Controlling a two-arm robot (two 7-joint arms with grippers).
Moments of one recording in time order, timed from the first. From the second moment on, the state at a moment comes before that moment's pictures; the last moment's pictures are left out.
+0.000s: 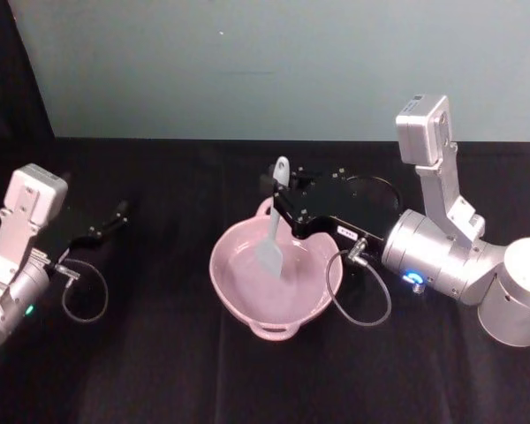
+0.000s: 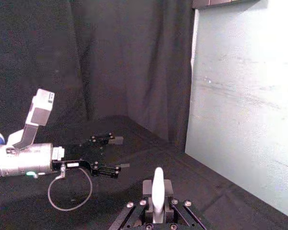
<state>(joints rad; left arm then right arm) -0.20 0.60 0.45 -1.41 -0.25 -0.12 0.03 0.33 0.47 -0.53 -1.63 0.46 0.07 0.45</state>
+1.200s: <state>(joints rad) -0.20 0.60 0.45 -1.41 -0.25 -0.12 0.03 0.29 0.43 -0.53 -1.60 0.43 0.05 0.52</state>
